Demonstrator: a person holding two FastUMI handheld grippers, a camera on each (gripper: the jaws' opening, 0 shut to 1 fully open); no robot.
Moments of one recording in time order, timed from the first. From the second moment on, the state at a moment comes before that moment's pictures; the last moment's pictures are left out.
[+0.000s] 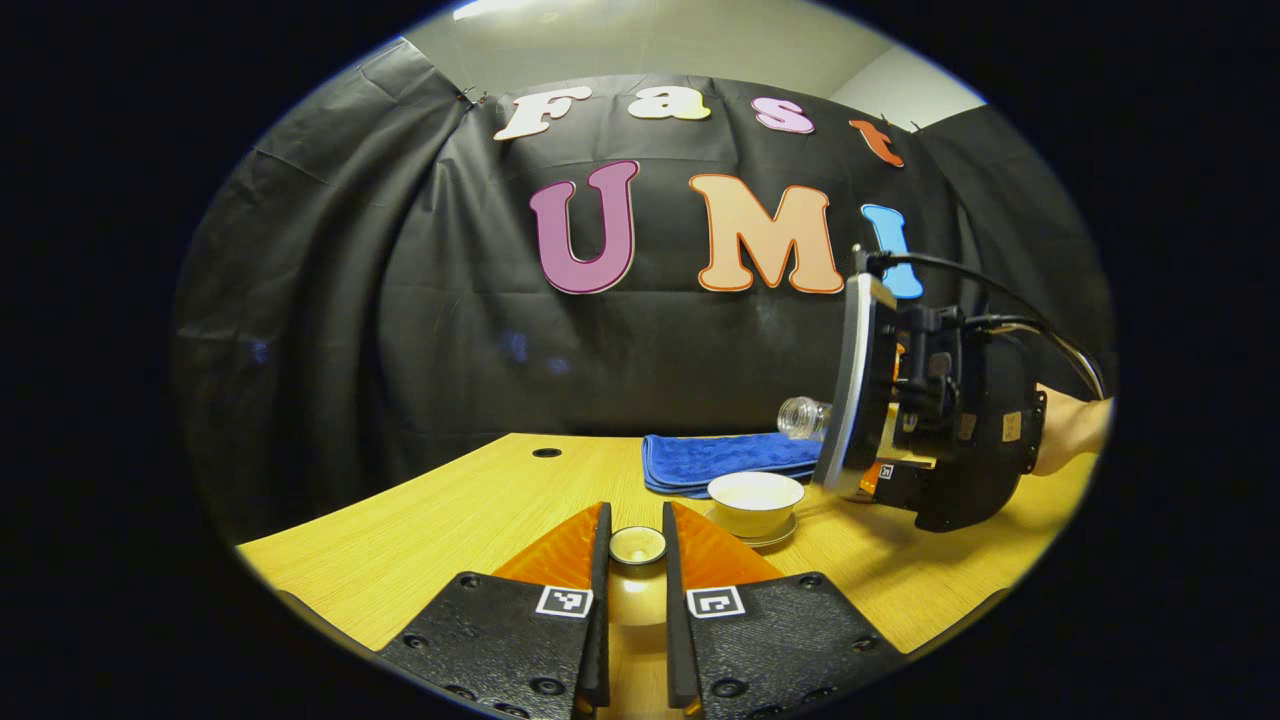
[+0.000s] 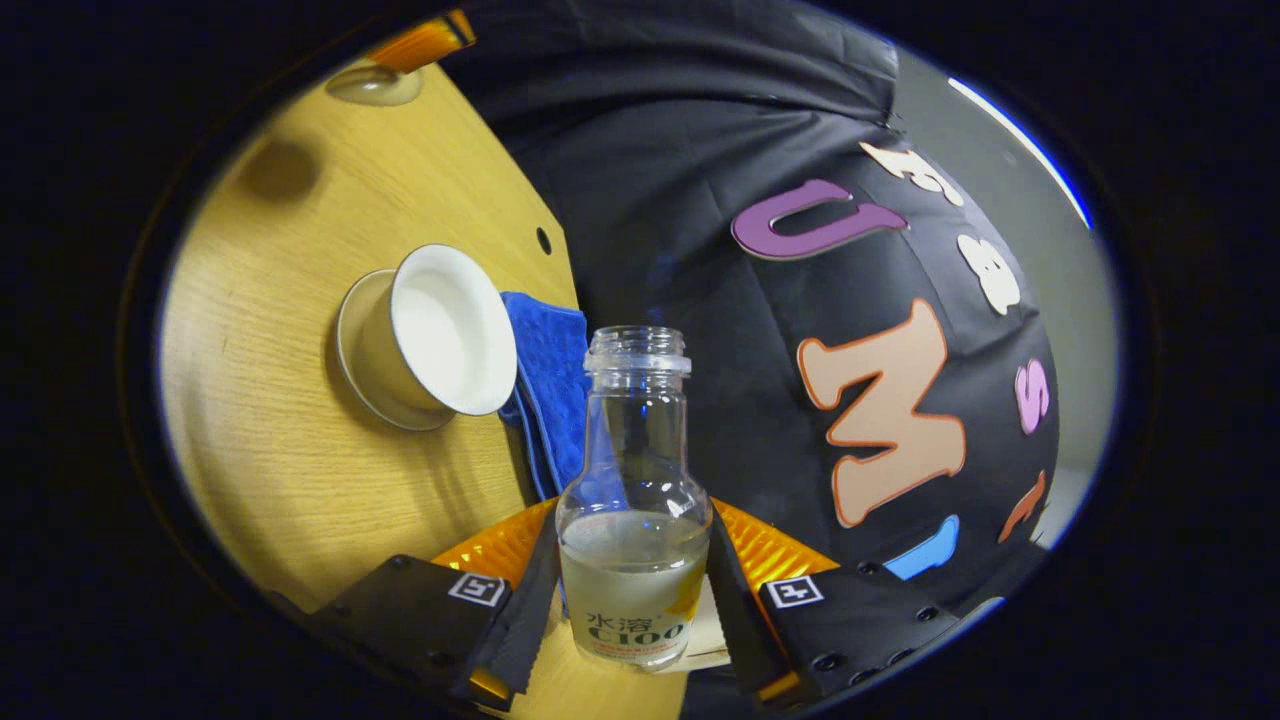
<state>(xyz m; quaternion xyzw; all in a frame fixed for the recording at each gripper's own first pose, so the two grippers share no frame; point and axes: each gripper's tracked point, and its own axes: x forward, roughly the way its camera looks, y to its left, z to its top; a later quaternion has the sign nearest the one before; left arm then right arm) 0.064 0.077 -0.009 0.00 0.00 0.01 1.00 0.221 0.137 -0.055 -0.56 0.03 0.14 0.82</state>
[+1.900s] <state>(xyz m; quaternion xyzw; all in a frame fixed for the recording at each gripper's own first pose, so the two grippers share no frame) 0.064 0.079 -0.008 0.00 0.00 0.02 1.00 0.270 0.050 -0.062 0.00 0.06 0.06 1.00</state>
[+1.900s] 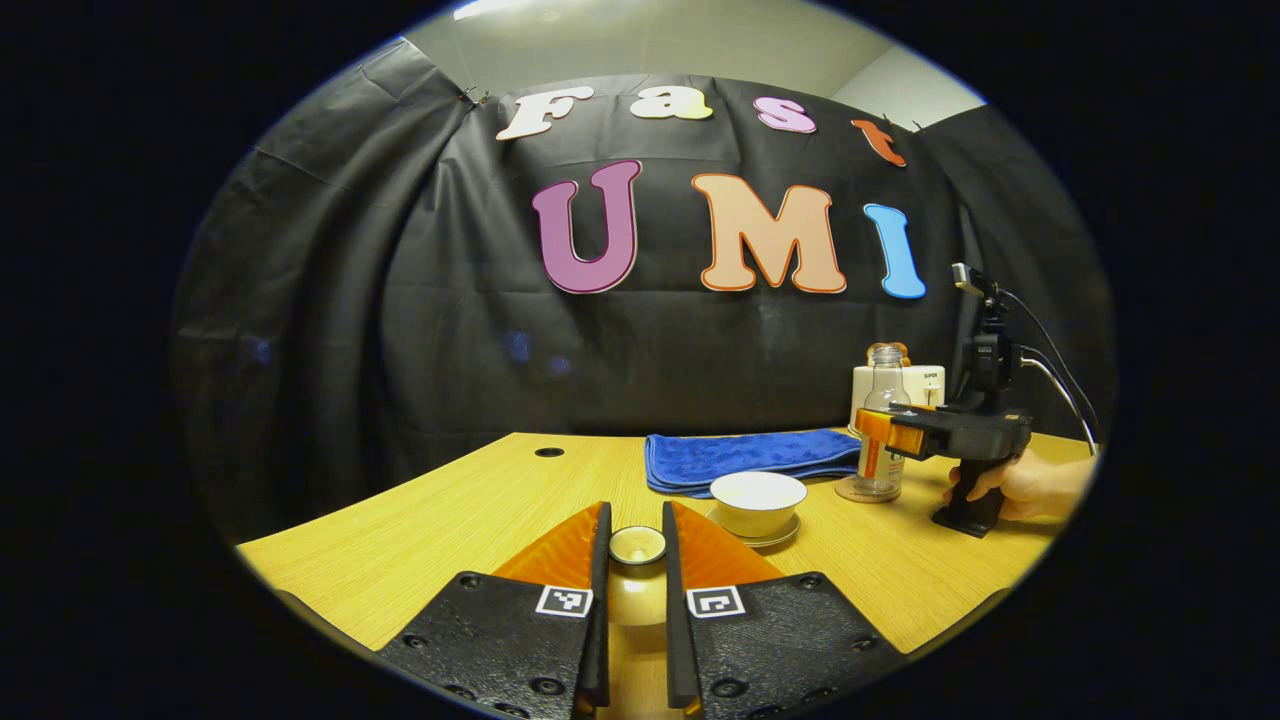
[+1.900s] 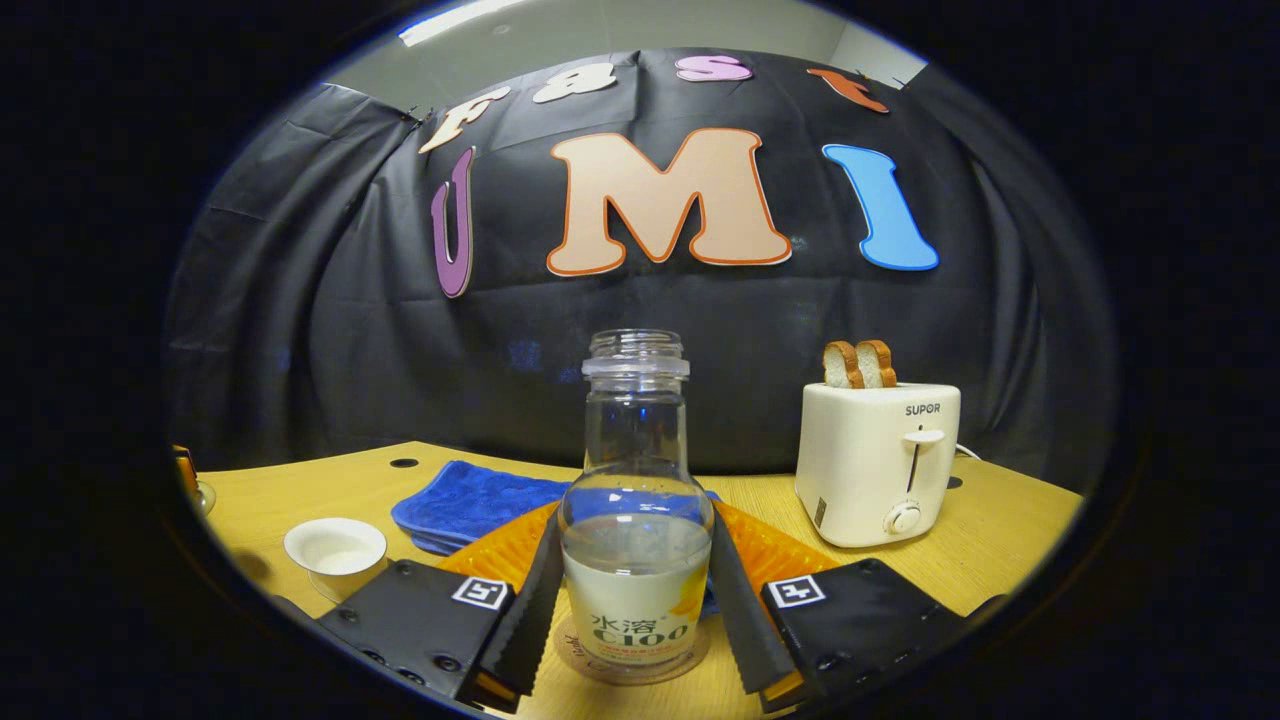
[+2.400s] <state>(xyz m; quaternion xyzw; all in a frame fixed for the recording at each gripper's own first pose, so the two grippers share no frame) 0.063 0.079 -0.008 0.00 0.00 0.02 1.00 0.274 0.054 -0.066 -0.01 0.06 0.06 1.00</state>
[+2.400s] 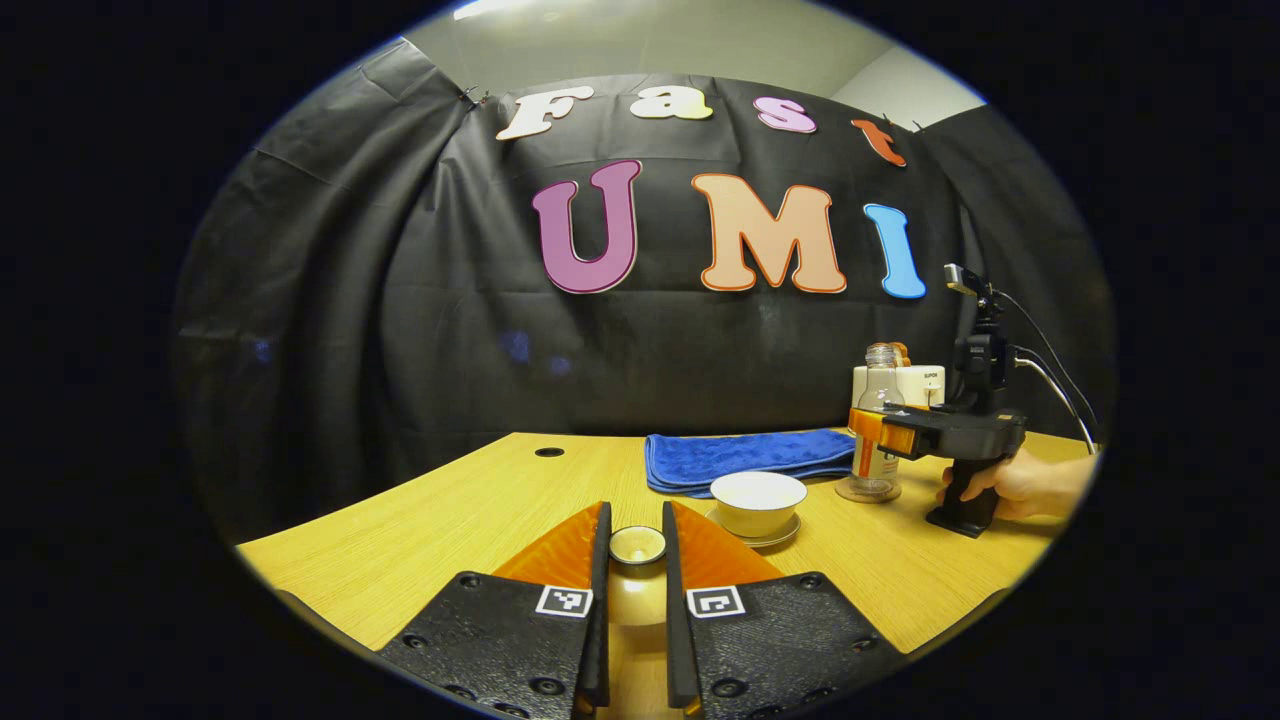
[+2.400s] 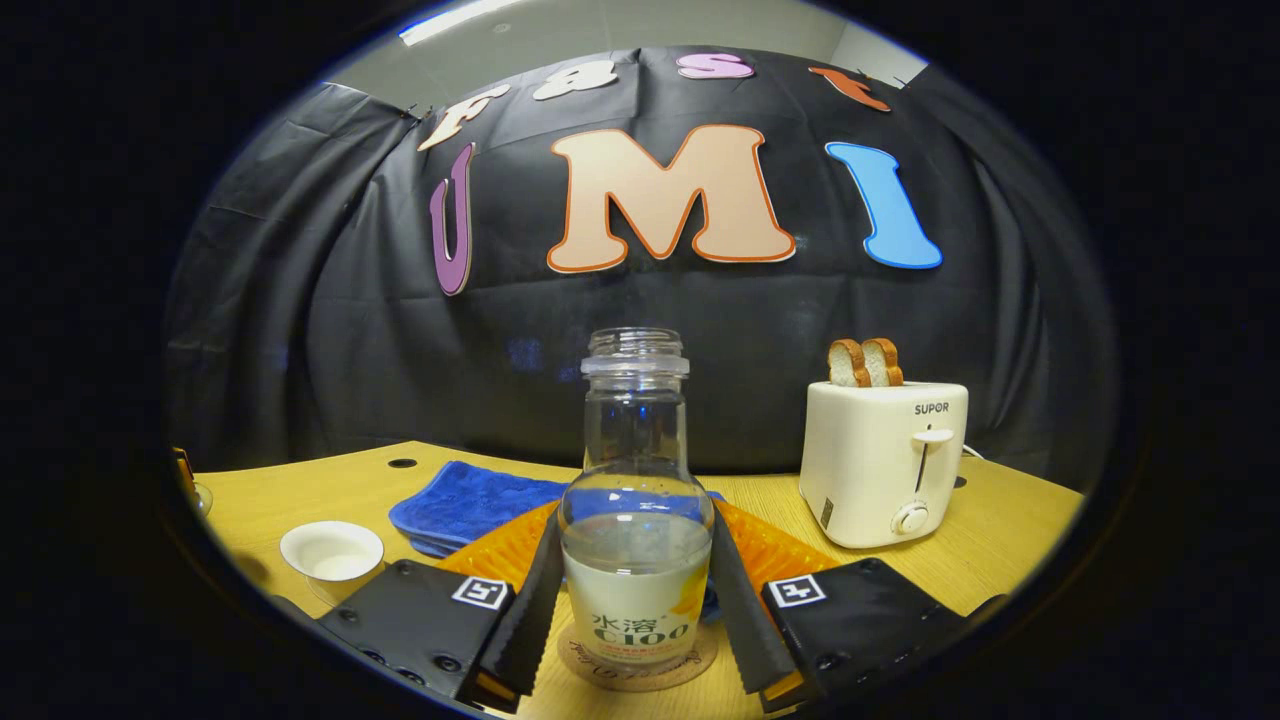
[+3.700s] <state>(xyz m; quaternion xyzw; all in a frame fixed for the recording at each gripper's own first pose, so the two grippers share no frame) 0.135 -0.003 -0.010 0.02 0.01 -0.07 1.00 0.128 0.019 -0.032 0.00 0.06 0.07 1.00</state>
